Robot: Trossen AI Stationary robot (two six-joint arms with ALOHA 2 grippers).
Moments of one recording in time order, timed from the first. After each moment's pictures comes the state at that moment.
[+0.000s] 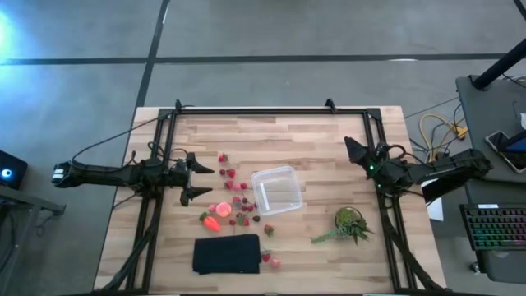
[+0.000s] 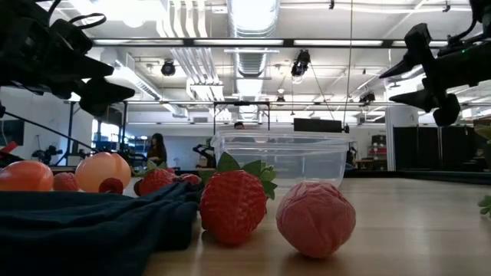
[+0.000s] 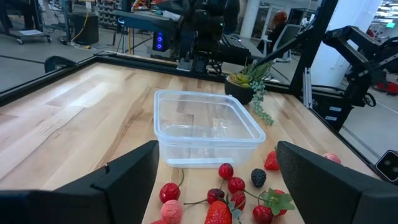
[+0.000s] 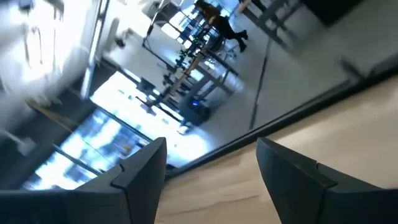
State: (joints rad) left arm -0.02 0.27 0.01 0.12 -0.02 -0.18; right arm 0.17 0.34 0.03 0.34 1.14 0.91
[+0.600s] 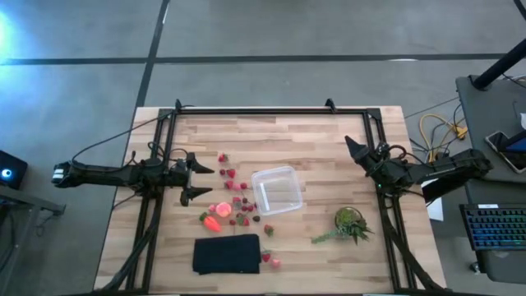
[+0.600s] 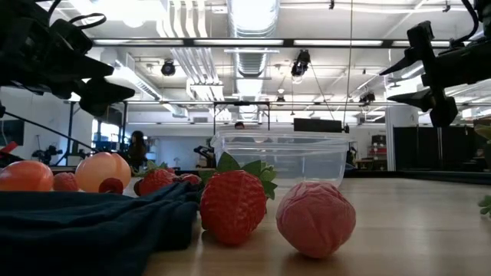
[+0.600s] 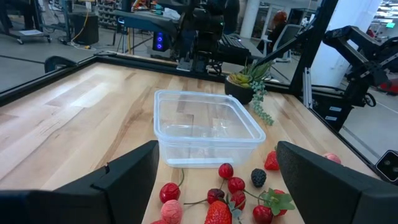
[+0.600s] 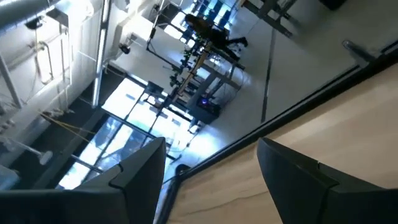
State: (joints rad) left arm -0.02 0.27 0.00 0.12 -0.02 -0.18; right arm 0.17 0.34 0.03 0.36 1.13 0.97
